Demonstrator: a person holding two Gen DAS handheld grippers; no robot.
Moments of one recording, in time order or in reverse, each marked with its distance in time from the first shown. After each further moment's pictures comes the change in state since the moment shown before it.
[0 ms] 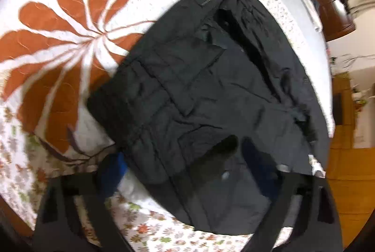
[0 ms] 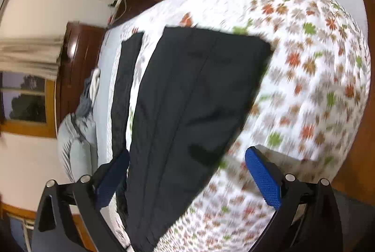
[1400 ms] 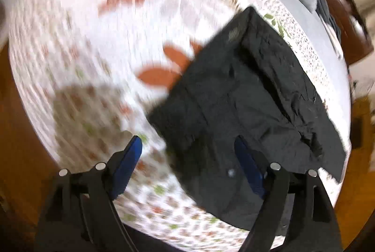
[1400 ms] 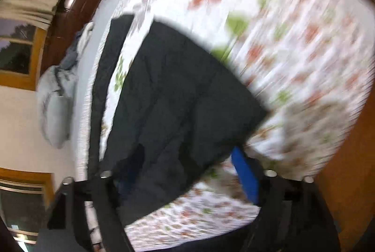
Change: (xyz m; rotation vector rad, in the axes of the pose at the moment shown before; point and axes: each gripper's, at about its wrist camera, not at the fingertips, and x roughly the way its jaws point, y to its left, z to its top) left arm -0.112 0.067 -0.001 -0.044 -0.143 0.154; right arm -0.015 0.049 -0.032 -0.294 0.134 -0.243
